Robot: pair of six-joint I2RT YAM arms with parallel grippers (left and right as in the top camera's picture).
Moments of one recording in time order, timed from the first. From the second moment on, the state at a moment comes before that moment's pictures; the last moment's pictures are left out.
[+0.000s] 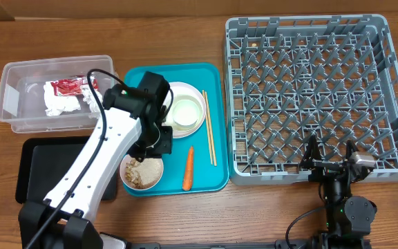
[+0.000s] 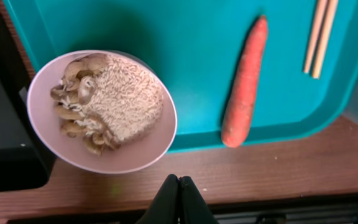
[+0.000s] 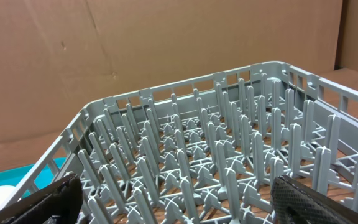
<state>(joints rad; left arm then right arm) -0.35 1.58 1.31 -1.34 0.09 -0.34 -0.09 0.01 0.02 -0.03 -0.02 0.21</state>
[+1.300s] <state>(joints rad) -0.35 1.58 1.00 -0.94 0.09 -0.45 -0.09 0.01 0.02 -0.04 -0.02 0.21</state>
